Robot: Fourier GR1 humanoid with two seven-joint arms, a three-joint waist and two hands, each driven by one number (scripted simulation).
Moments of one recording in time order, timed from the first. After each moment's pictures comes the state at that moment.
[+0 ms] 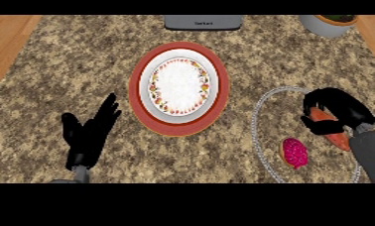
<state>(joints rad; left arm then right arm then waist) 0.02 0.15 -0.12 -1.45 0.16 0.09 0.19 -0.31 -0.54 0.12 -1.04 0.71 0.24 -0.20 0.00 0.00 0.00</state>
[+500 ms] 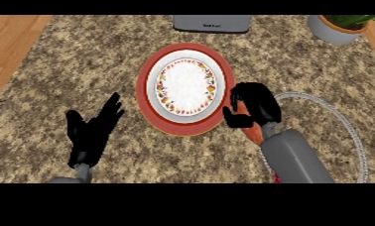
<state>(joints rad) 0.00 0.15 -0.13 -1.44 0.15 0.07 0.21 -0.36 -0.12 0.28 -1.21 0.84 -0.01 0.16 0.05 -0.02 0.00</state>
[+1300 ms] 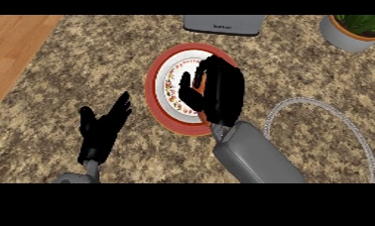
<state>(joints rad) -0.03 0.13 -0.17 -1.42 0.14 0.06 0.23 -0.58 0.00 0.55 -1.37 1.07 -0.55 0.88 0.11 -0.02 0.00</state>
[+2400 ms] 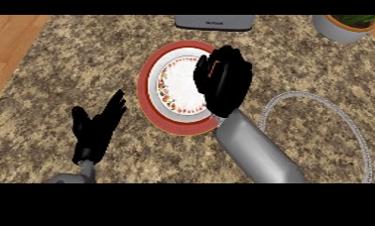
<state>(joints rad) -0.02 0.13 -0.14 -1.44 0.14 0.07 0.23 -0.67 -0.01 0.54 -1.16 1.53 -0.80 1.19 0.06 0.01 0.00</state>
